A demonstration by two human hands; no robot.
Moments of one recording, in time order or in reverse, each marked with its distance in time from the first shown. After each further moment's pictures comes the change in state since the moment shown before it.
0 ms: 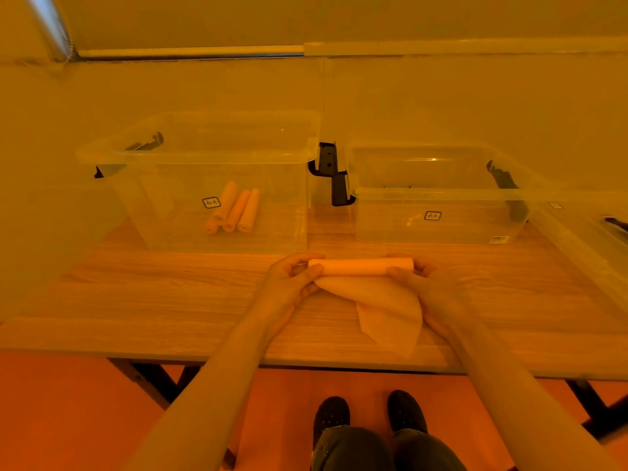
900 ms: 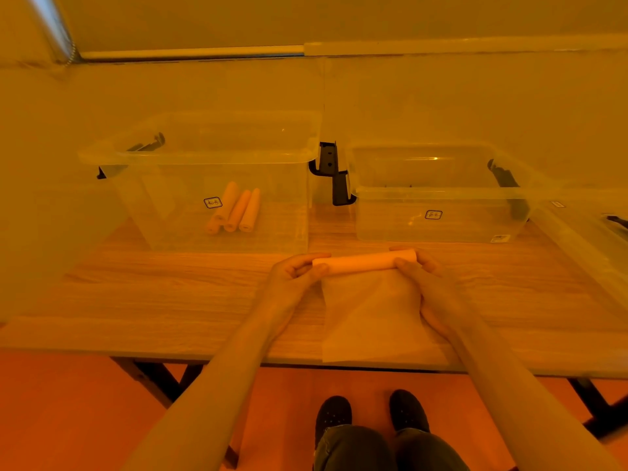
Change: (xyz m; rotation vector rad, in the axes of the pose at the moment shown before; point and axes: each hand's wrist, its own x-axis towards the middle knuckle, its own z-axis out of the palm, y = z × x) left_hand -0.013 0.005 0.005 0.204 -0.015 0.094; right_hand -0.003 -0.004 0.004 0.150 -0.003 0.020
